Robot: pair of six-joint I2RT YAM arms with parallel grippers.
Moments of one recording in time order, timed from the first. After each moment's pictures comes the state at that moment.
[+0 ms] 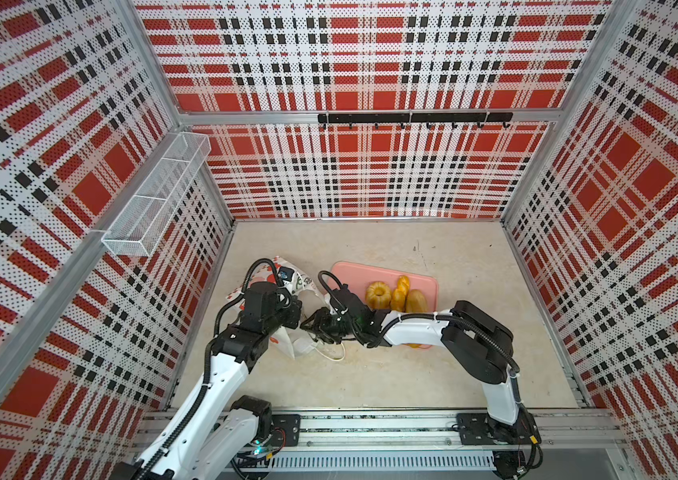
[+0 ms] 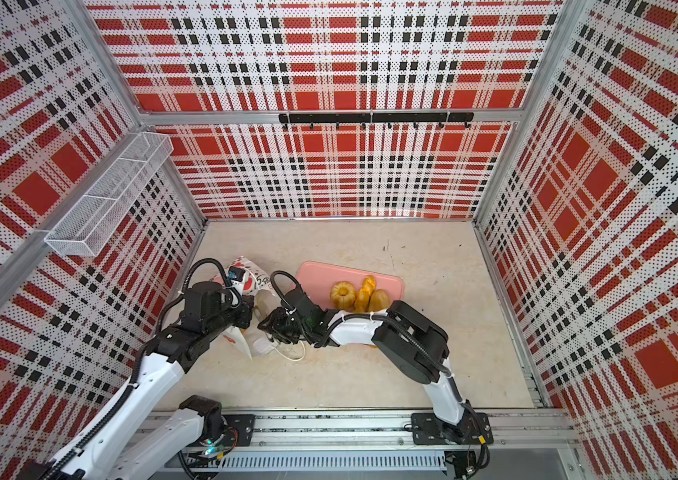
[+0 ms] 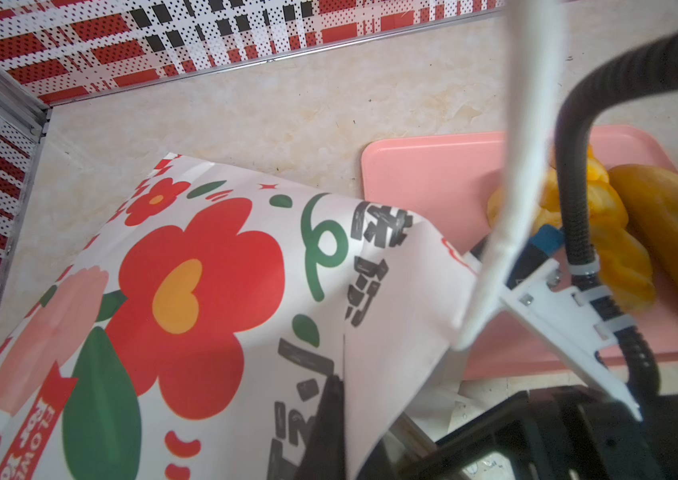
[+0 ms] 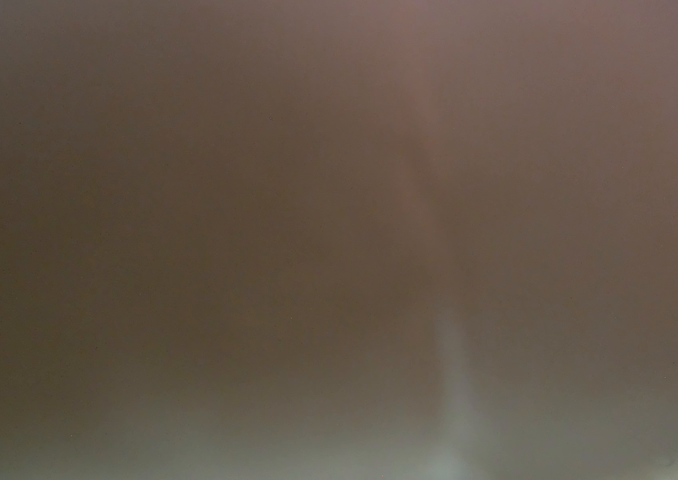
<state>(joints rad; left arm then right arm) -0.27 0.85 0.67 -0.44 0.02 0.04 1.04 2.03 1.26 0.24 -0.31 1.40</state>
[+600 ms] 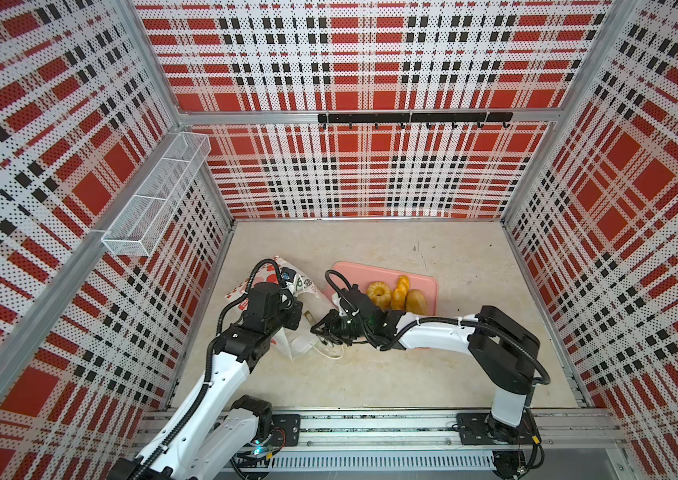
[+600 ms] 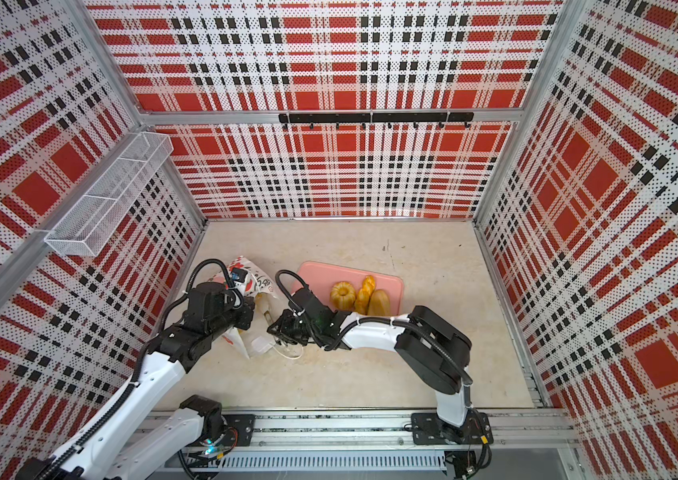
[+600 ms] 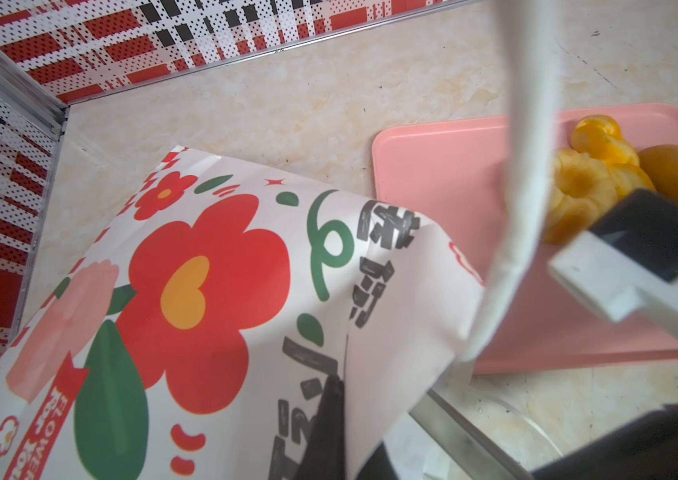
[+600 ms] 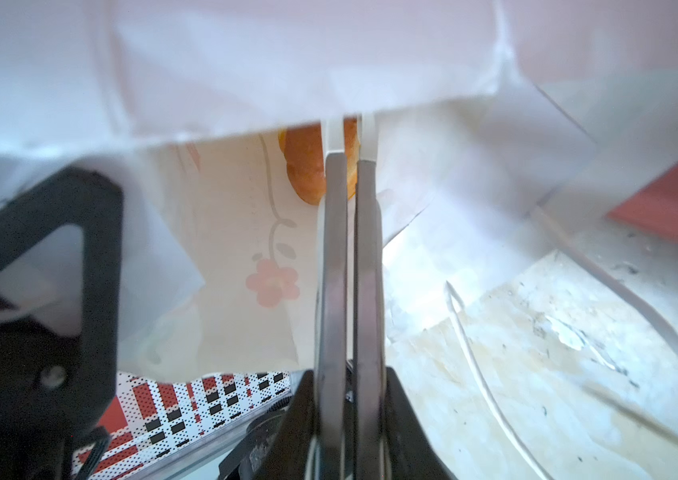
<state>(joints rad) -0.29 0.86 0.67 -0.45 -0.06 0.05 1.06 1.83 1.12 0.16 -0.28 1.30</state>
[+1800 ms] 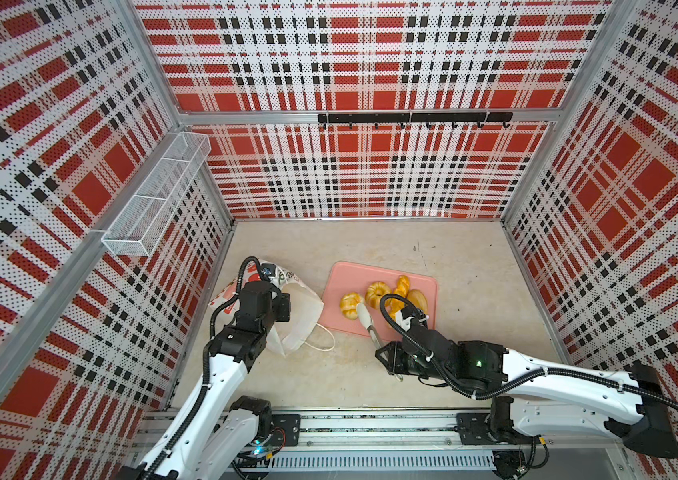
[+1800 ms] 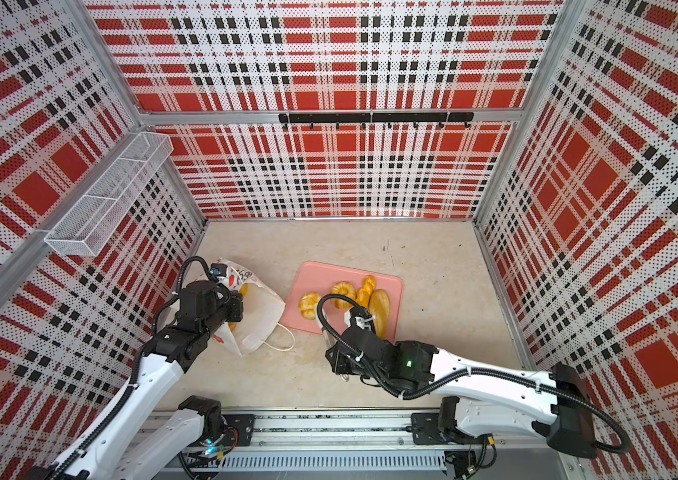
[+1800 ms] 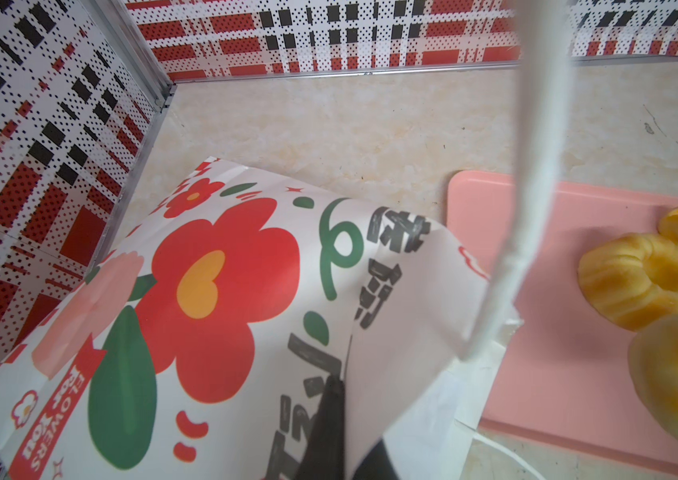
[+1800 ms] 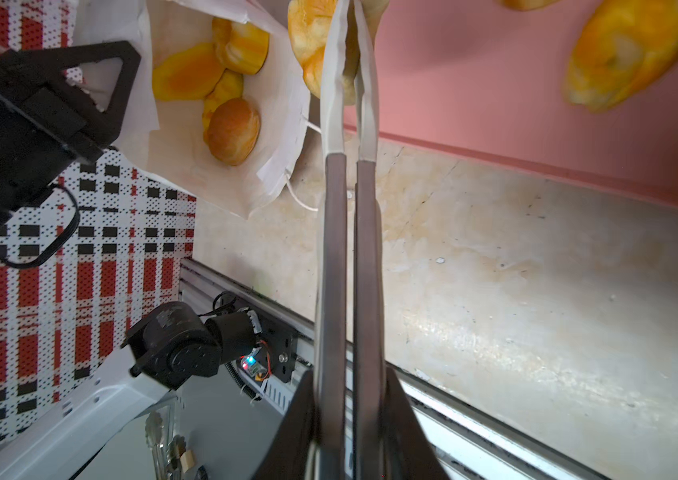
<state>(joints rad) -0.20 0.85 0.66 -0.40 -0.16 -0.07 1.22 1.07 0.82 -0.49 0.17 1.18</state>
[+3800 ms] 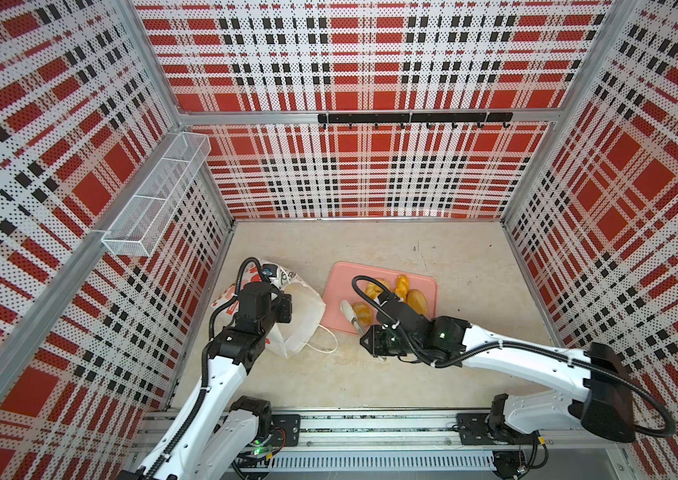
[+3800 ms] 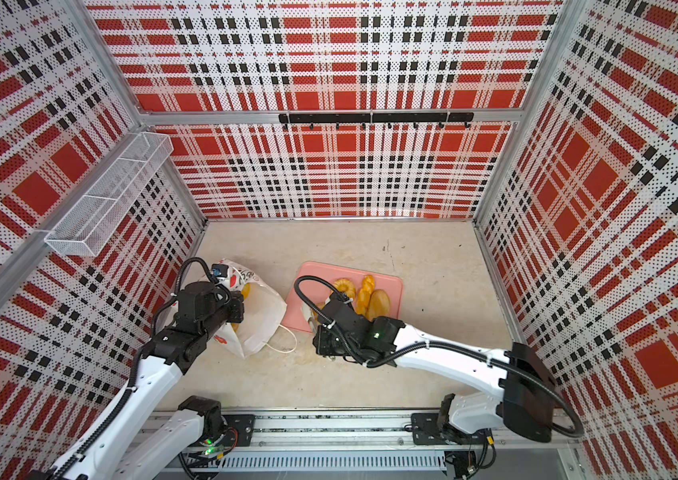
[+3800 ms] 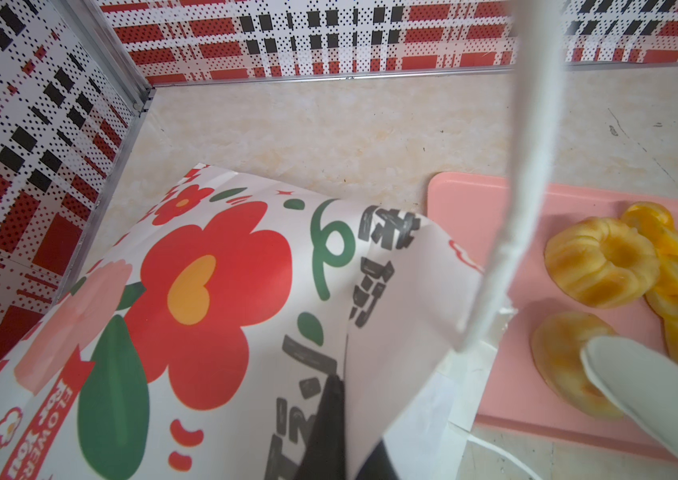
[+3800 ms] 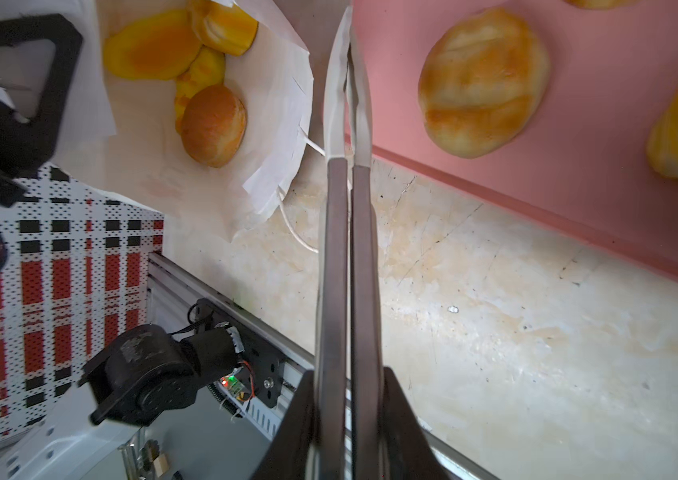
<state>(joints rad) -0.21 0.83 0.66 -0.40 -0.12 -0.07 1.10 1.40 1.04 -0.48 0.01 1.01</state>
